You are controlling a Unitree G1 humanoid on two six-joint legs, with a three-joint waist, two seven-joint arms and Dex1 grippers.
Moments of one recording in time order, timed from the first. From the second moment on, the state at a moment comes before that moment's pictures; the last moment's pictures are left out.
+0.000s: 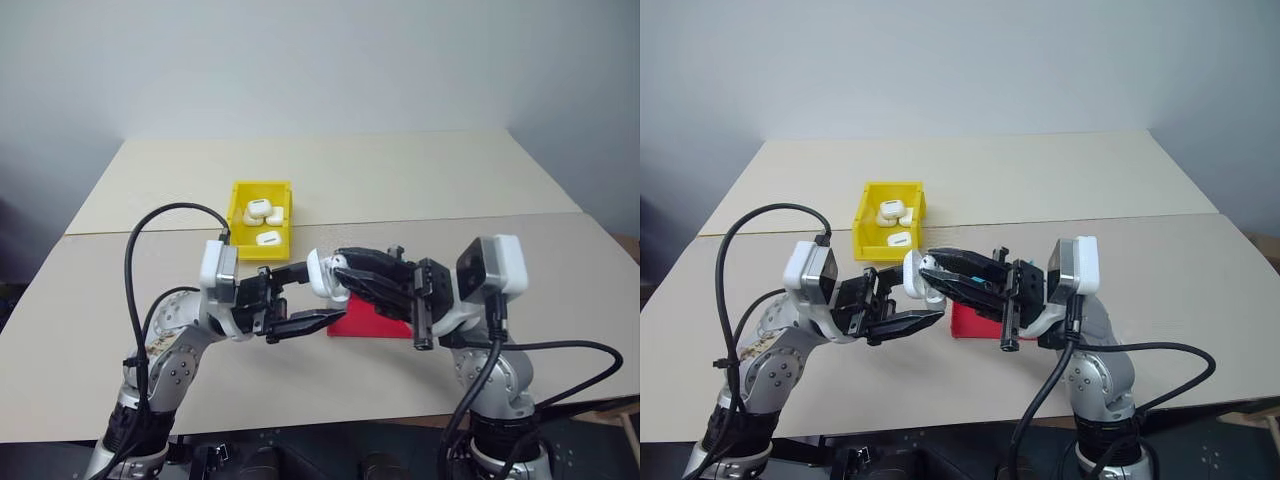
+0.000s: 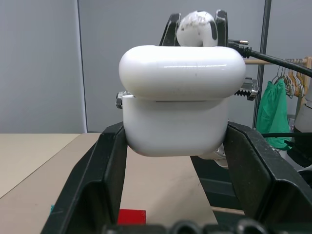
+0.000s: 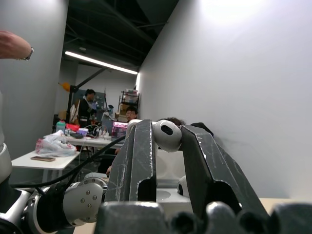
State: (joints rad) left arm -0.33 0.43 -0.02 -0.34 -0.79 0.29 -1.12; right arm -0.35 -0.19 -0.01 -0.43 0.73 0.21 1.08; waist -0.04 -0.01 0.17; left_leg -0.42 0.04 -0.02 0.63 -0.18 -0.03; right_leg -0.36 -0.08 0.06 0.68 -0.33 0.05
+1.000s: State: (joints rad) left arm -0.32 0.40 -0.02 -0.34 -0.76 0.28 -1.12; right arm -0.33 -0.28 0.04 -0.38 0.69 0.11 1.11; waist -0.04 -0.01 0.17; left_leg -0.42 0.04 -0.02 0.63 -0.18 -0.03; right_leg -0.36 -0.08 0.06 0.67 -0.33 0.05
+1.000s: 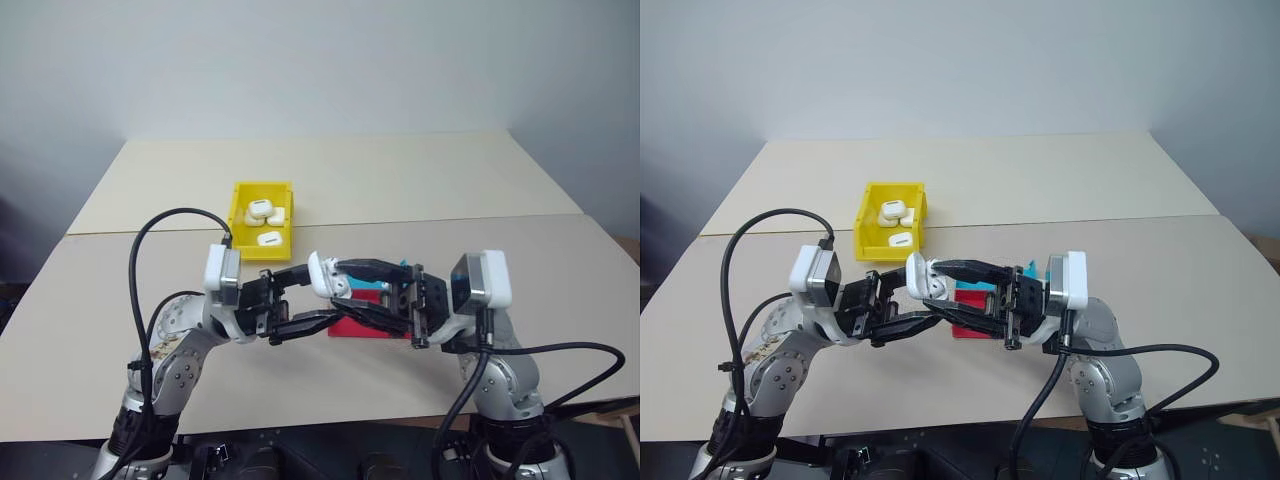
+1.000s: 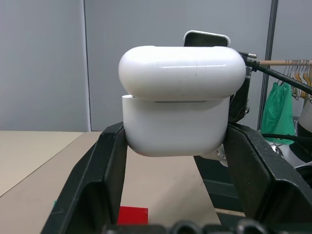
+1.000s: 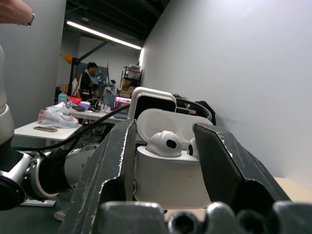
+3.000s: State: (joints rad) left arm -0.54 0.26 -0.03 0.05 -0.33 0.02 -0.81; right arm -0.62 -0.70 -0.07 -0.38 0.58 0.38 0.98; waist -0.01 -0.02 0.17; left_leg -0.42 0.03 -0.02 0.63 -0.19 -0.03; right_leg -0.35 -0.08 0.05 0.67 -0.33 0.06
